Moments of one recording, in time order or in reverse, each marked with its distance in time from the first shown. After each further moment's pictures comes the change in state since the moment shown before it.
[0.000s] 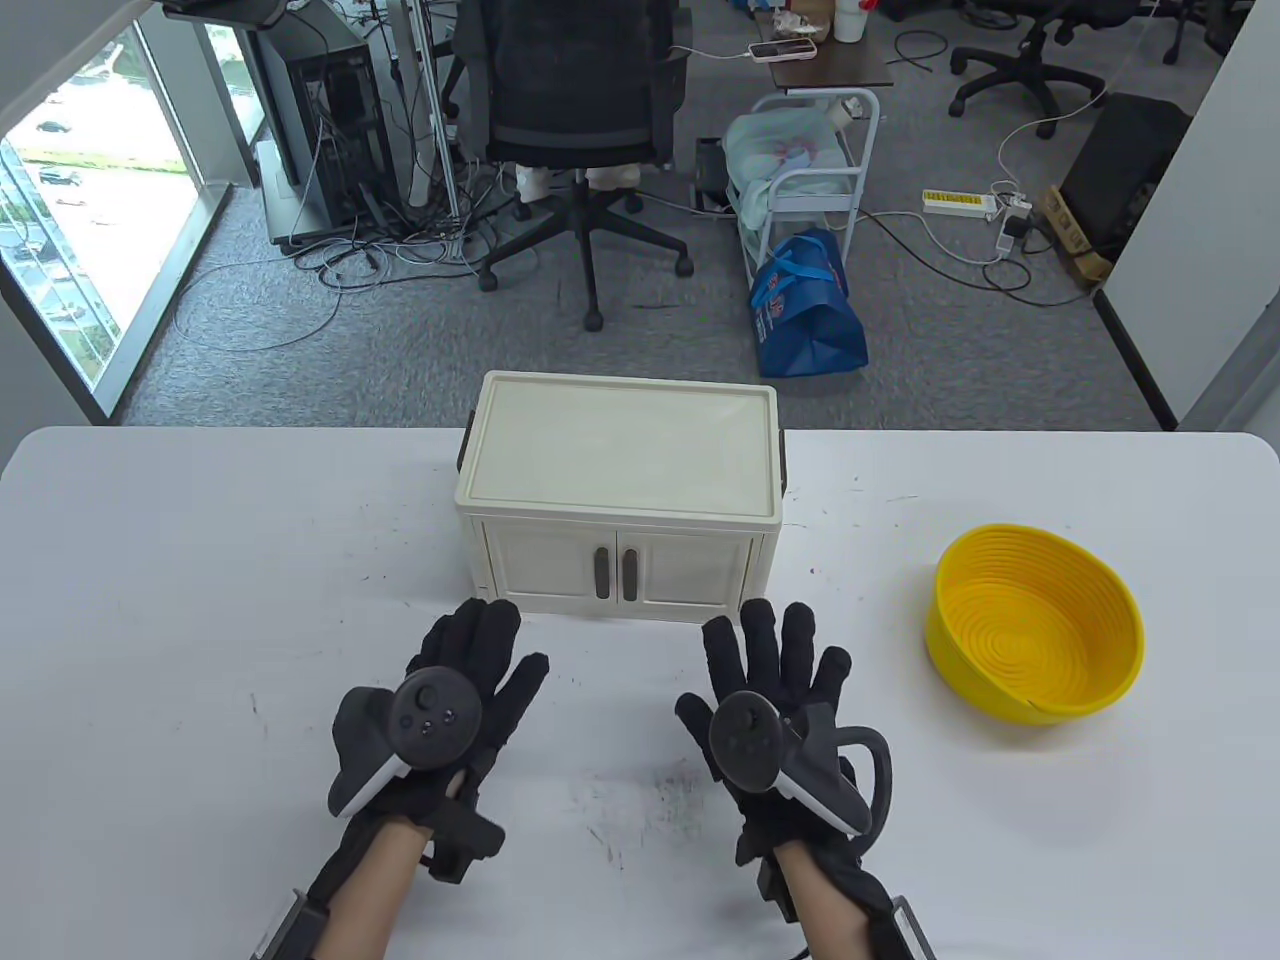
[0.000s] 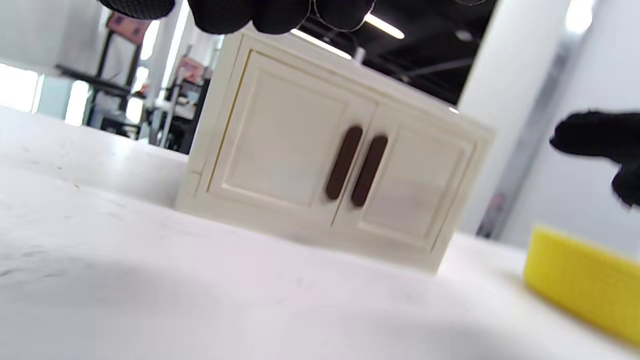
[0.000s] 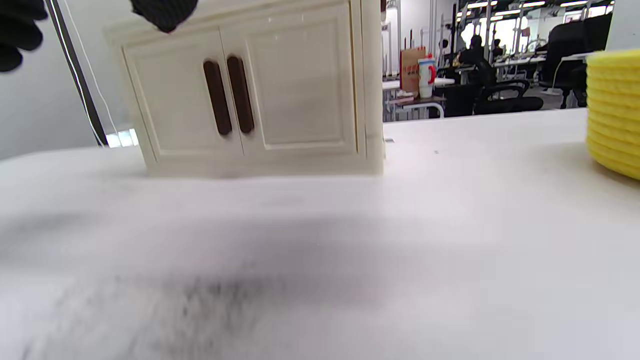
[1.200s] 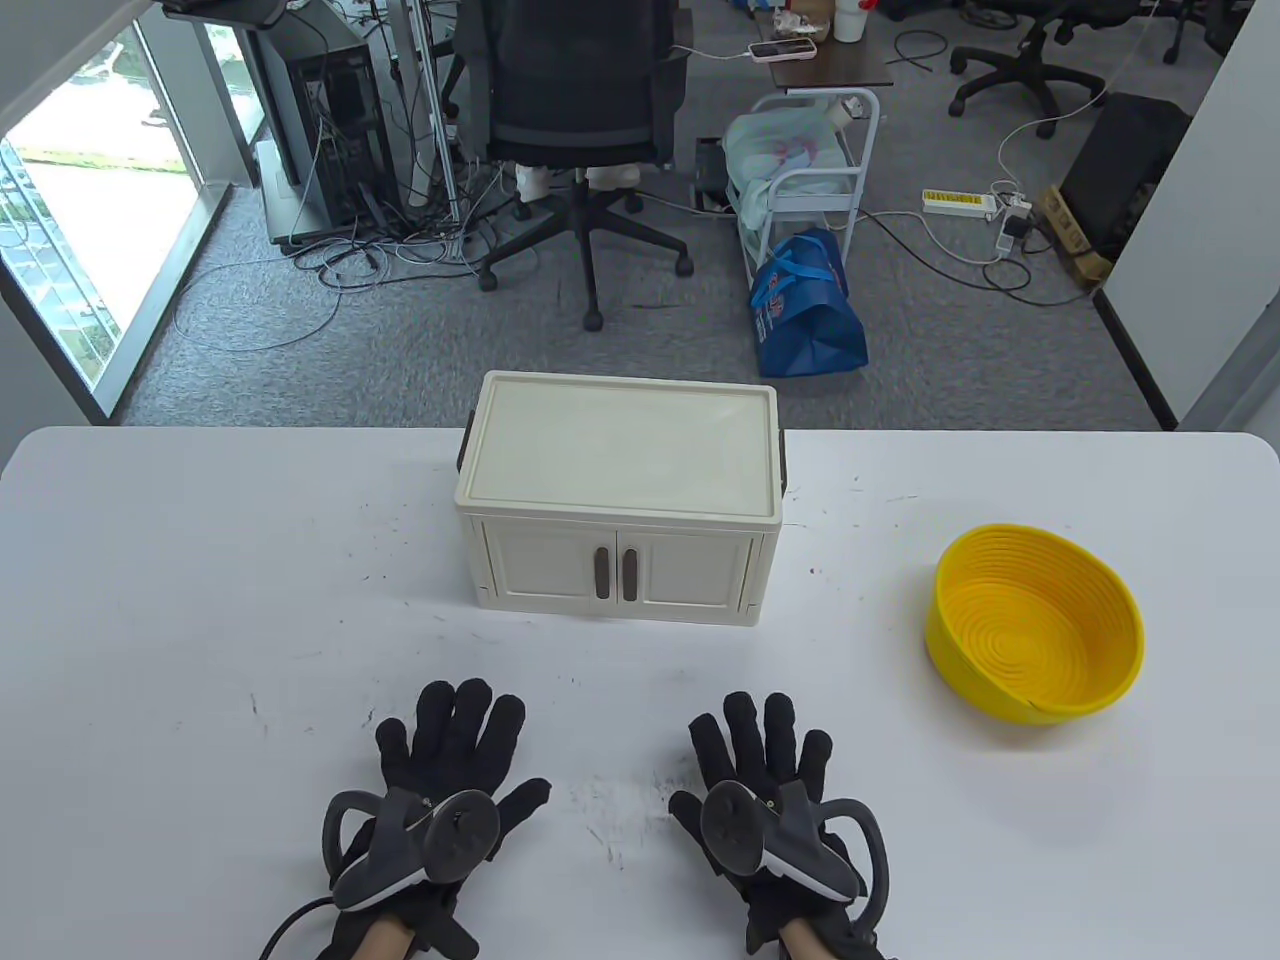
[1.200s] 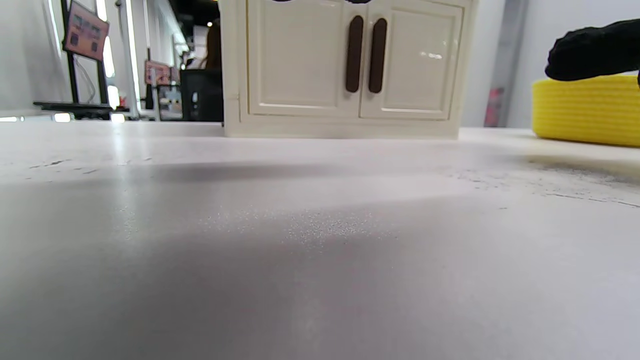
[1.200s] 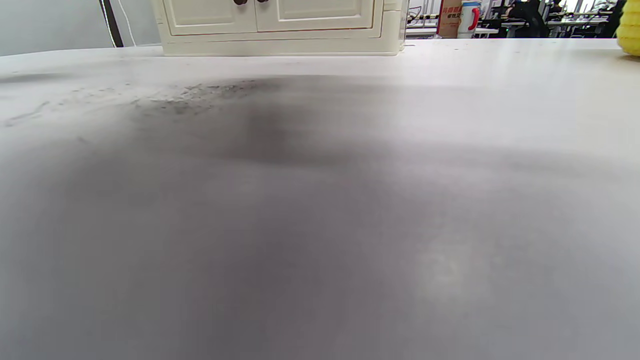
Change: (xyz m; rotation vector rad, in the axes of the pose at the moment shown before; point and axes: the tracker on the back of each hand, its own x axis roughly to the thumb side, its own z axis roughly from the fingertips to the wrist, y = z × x) left_hand -0.009 -0.056 0.044 -0.094 -0.042 -0.221; right_hand -0.003 0.074 0.016 0.125 -0.088 0.082
